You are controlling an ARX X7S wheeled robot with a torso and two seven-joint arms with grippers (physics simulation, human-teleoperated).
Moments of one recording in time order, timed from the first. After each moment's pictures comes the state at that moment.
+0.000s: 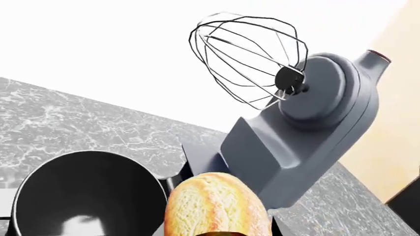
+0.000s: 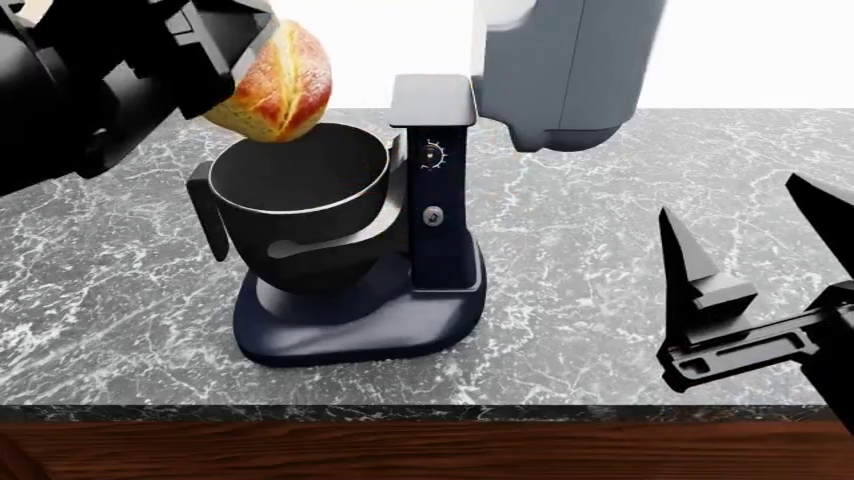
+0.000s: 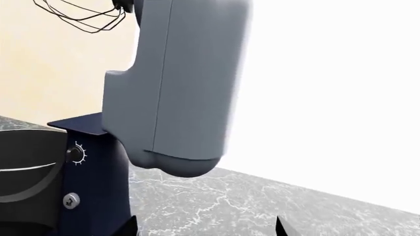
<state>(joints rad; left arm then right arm) -1.52 -0.92 0.56 0.48 -2.54 -0.44 -1.19 -0.30 1.53 0.41 -0.97 1.41 0.09 0.73</state>
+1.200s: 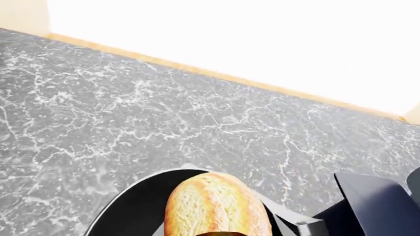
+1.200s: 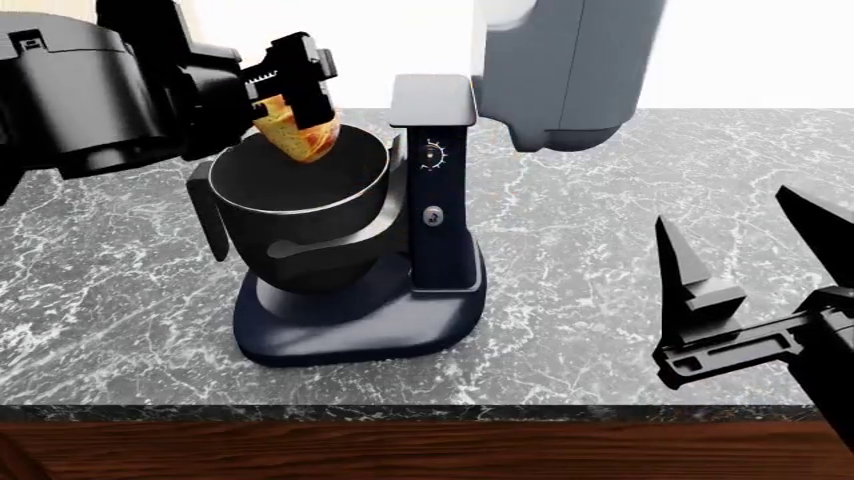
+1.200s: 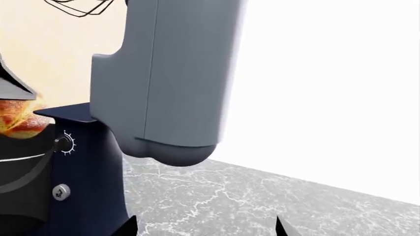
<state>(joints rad) -1.61 -0.64 0.91 -0.18 -2.14 -0.73 -1.03 -0.28 1.57 0.24 -0.91 1.32 -0.03 0.73</state>
